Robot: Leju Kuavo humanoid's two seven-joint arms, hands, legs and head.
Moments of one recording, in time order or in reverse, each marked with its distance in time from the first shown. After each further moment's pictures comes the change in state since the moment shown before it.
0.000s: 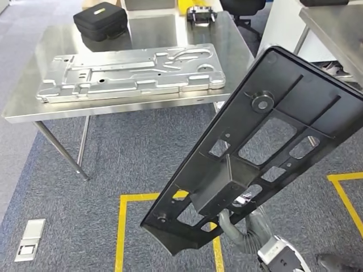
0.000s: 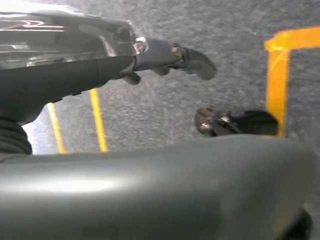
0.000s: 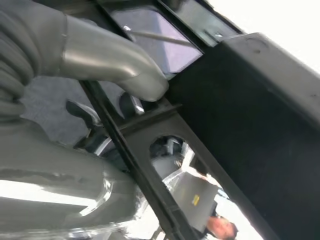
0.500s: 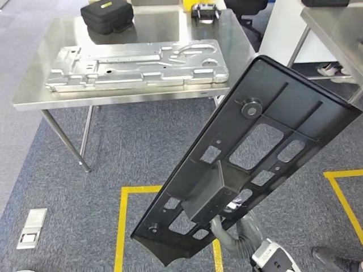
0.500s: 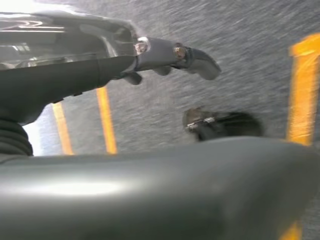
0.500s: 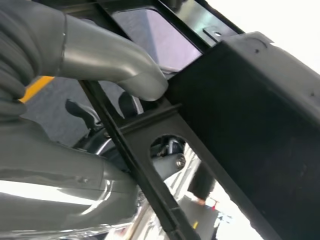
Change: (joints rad) left arm -0.005 0.002 -0.018 0.000 0.012 0.000 -0.001; right arm -0.008 0.006 0.042 0.049 -0.040 0.021 -0.033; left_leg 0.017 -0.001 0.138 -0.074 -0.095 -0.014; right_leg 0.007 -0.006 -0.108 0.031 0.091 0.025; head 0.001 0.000
